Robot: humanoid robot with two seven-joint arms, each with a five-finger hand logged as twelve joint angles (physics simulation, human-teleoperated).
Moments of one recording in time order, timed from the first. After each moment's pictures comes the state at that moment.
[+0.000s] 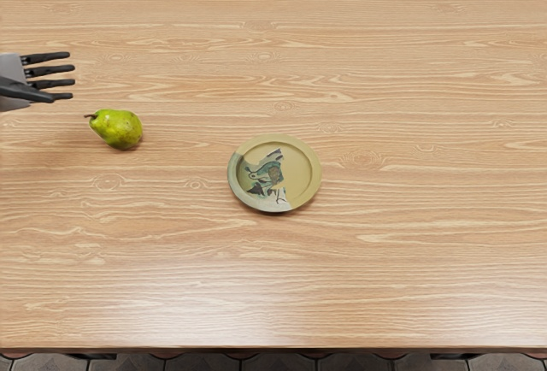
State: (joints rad) left arm -1.05 0.87 -0.27 -0.78 -0.27 -0.61 0.38; right arm -0.04 0.00 0.09 0.15 -0.24 0.22 -0.23
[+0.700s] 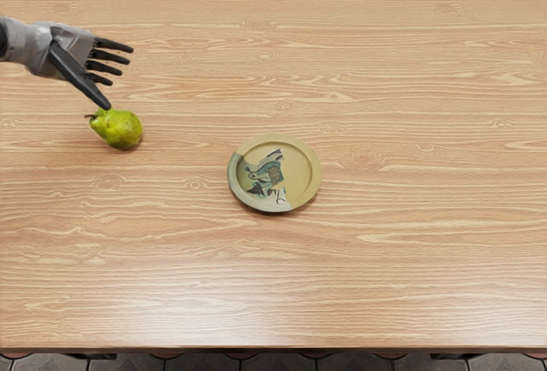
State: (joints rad) left arm -1.33 0.67 -0.27 -0.78 0.19 -0.61 0.60; right arm -0.04 0.00 0.09 0.15 -0.24 0.22 -0.23
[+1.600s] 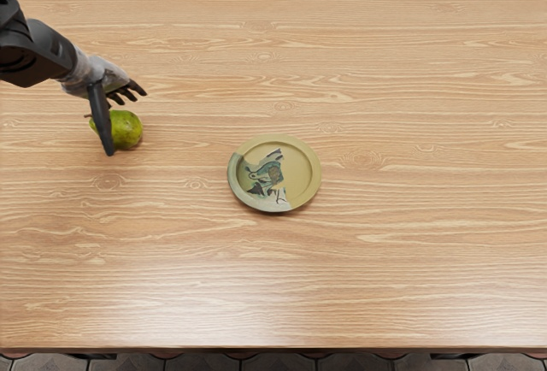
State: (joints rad) left arm -1.41 0.48 -0.05 -0.81 0.63 -0.60 0.61; right arm -0.04 0.00 0.09 0.15 -0.24 0.22 -0.23
